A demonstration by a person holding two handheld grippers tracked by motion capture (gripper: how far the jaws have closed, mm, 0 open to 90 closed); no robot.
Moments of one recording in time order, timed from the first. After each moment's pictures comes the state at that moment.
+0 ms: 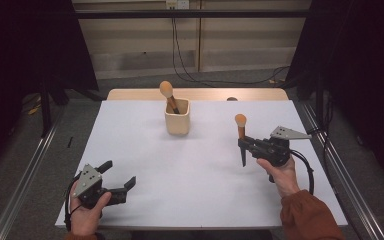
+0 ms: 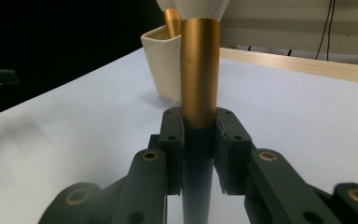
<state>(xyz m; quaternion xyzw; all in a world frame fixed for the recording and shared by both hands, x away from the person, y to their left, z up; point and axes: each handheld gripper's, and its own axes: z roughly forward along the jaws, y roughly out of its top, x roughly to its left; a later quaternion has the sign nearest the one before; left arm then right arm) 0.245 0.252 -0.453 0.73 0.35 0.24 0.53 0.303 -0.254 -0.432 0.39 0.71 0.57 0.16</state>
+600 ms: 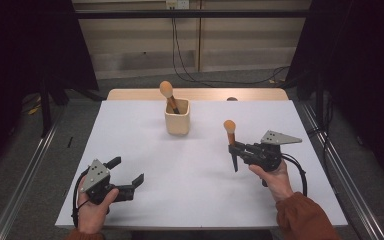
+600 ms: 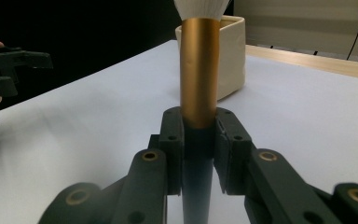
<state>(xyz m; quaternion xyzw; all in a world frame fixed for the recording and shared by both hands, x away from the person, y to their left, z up) 0.252 0.232 -0.442 0.73 0.34 0.22 0.55 0.295 -0.230 -0.433 0.36 0.72 0.57 0.14</state>
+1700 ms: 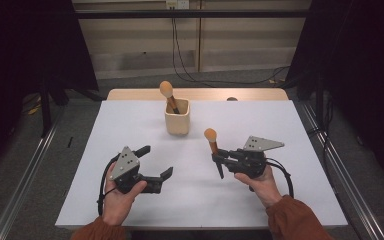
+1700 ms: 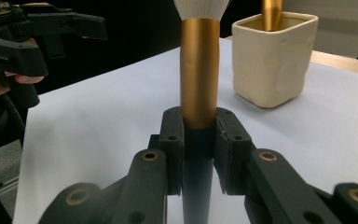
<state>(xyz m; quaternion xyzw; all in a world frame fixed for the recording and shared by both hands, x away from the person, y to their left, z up) 0.263 0.158 -0.409 0.75 0.27 0.19 0.58 0.284 -0.187 -0.433 0.30 0.75 0.58 0.11</state>
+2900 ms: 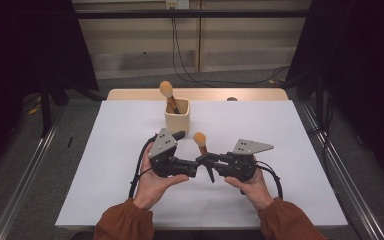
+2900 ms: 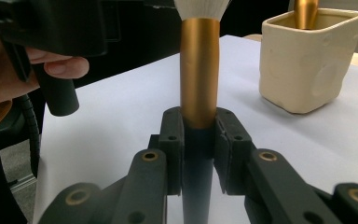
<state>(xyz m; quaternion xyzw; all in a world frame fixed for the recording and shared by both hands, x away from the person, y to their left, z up) 0.291 0.077 -0.387 0.75 0.25 0.15 0.60 0.279 -0.161 -0.434 0.29 0.75 0.59 0.09</state>
